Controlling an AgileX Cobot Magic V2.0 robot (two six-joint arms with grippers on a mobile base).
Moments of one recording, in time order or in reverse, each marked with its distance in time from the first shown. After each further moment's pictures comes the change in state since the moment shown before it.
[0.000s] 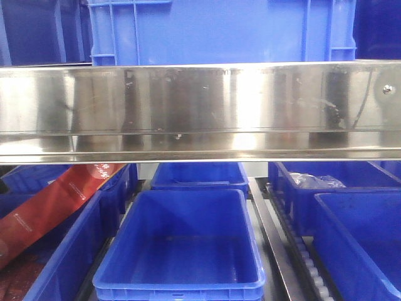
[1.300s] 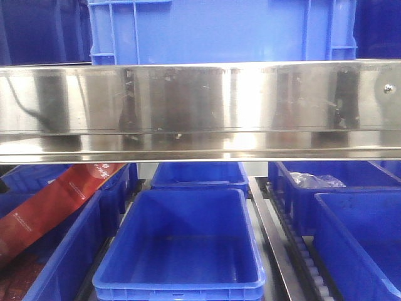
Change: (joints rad) left arm -0.480 0.721 -0.780 -0.025 0.102 -0.044; right arm 0.228 0.502 -0.619 0.042 -0.207 0.000
